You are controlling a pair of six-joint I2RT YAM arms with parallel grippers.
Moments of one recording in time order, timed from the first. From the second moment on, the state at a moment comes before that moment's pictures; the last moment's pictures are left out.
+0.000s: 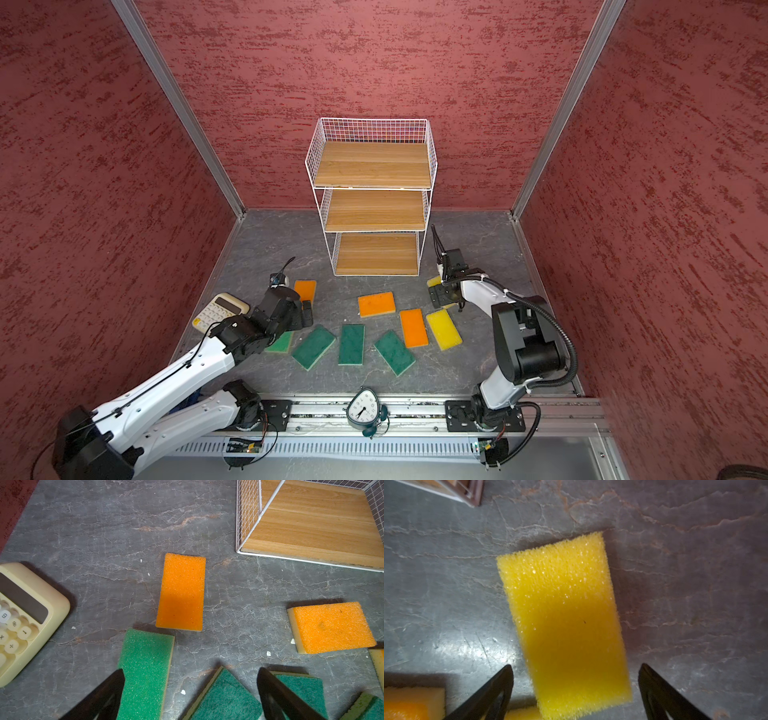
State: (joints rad) left arm -0.62 0.93 0.65 -0.66 -0.42 -0.60; right arm 0.20 1.64 0.92 -0.48 0.07 -0.07
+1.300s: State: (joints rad) left arm -0.62 0.96 0.72 -0.68 -0.42 -0.61; right arm 0.21 1.54 0.97 -0.52 0.09 0.00
